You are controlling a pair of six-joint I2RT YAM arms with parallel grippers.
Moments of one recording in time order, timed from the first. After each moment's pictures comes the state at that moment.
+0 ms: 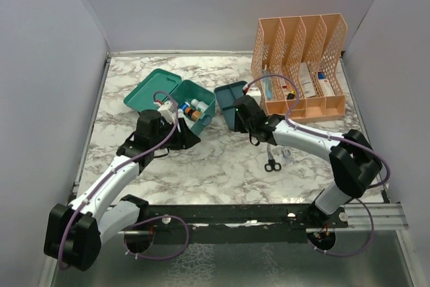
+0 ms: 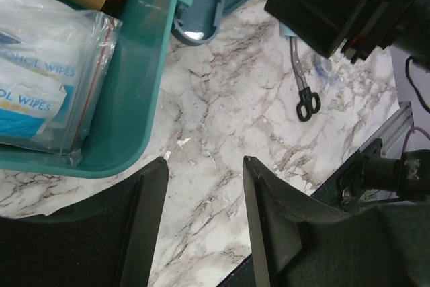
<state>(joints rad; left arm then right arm) -0.36 0.96 0.57 -0.15 0.44 -0.53 0.77 1.60 1.03 -0.21 0.42 0.56</state>
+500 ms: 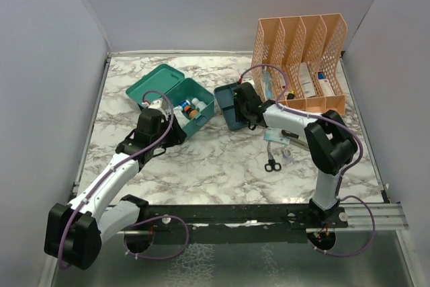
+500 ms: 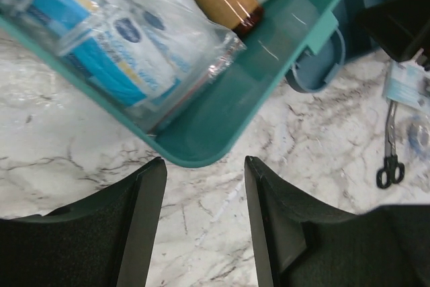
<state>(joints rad) -0.36 1.00 0.61 -0.29 0.11 -0.56 0.63 1.86 1.21 -0.18 0.32 0.34</state>
